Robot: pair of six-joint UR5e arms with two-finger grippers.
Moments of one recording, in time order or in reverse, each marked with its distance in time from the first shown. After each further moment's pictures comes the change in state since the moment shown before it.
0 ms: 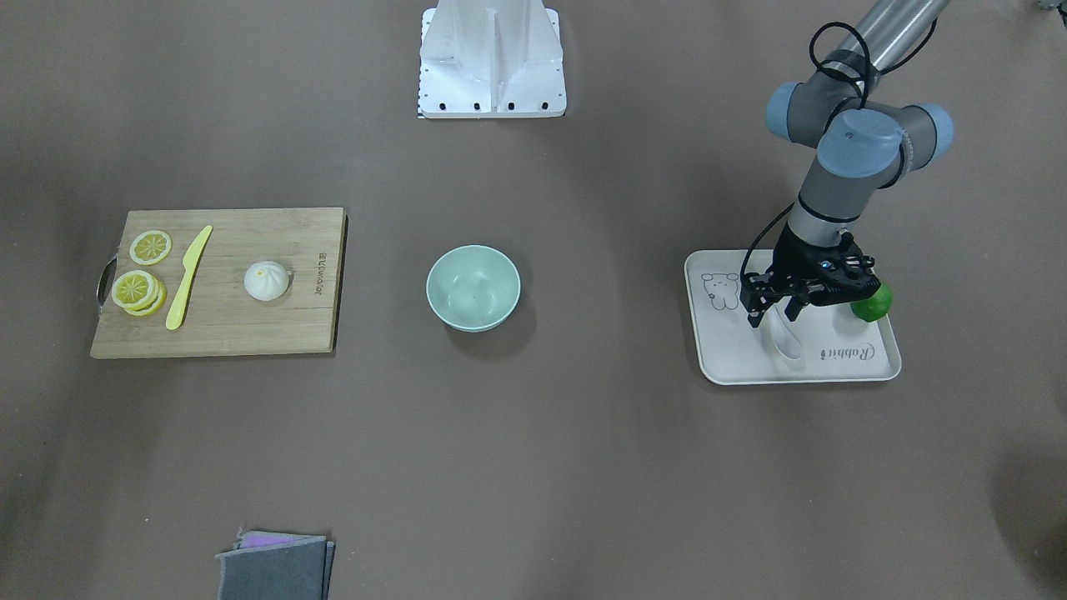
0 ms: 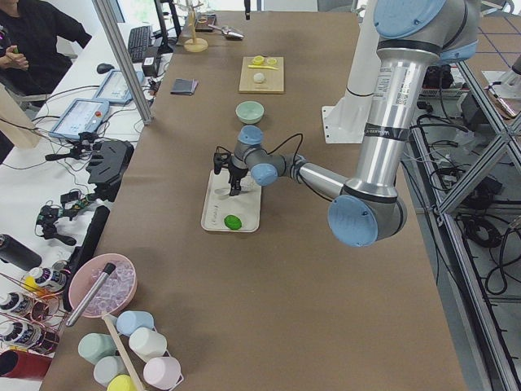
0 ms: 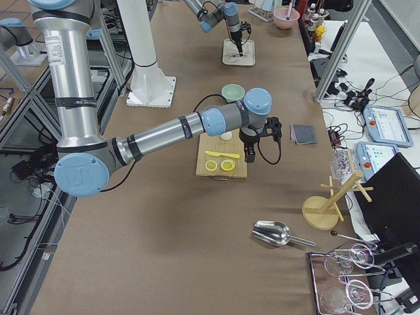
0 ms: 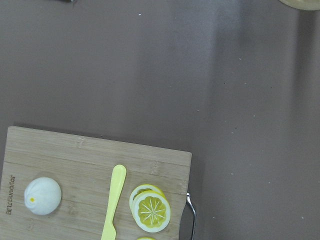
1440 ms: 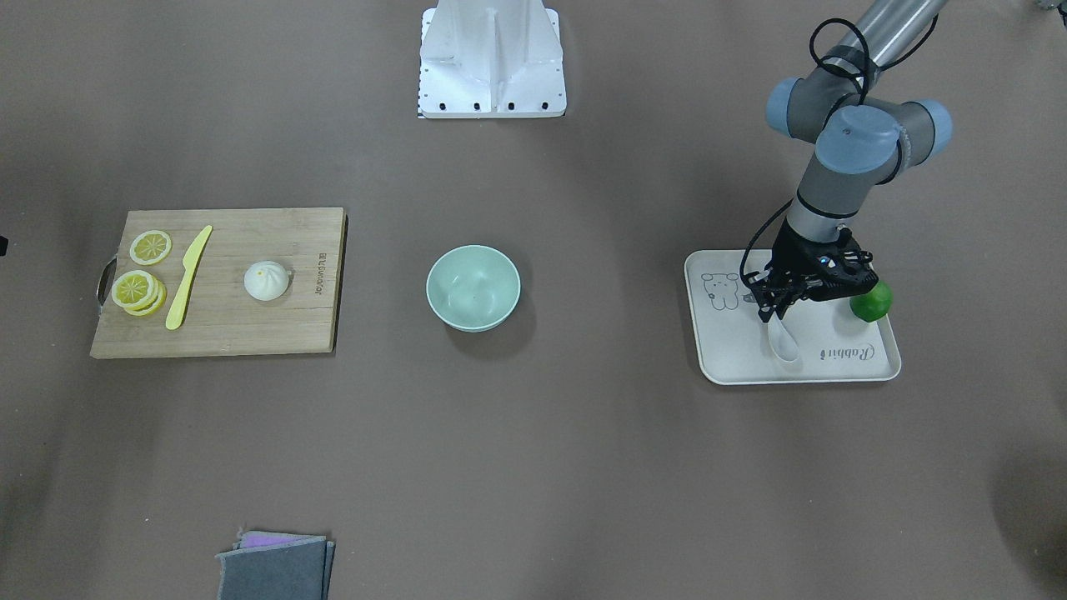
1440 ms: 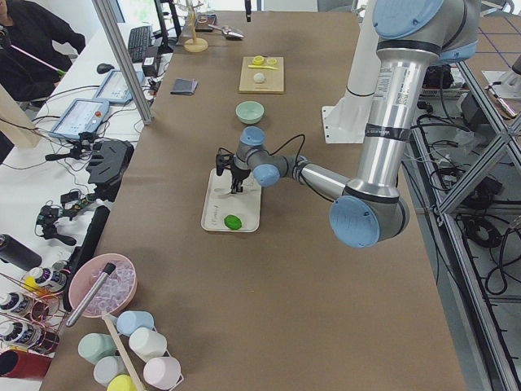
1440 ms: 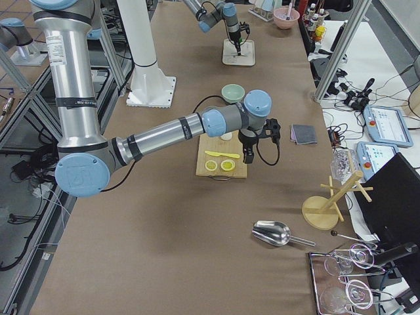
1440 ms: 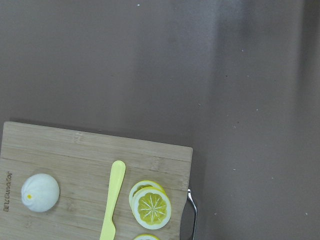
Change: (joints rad) left arm 0.012 0.007 -0.007 0.002 0.004 -0.012; right arm -0.014 -0.003 -0.007 -0.002 0.000 0.004
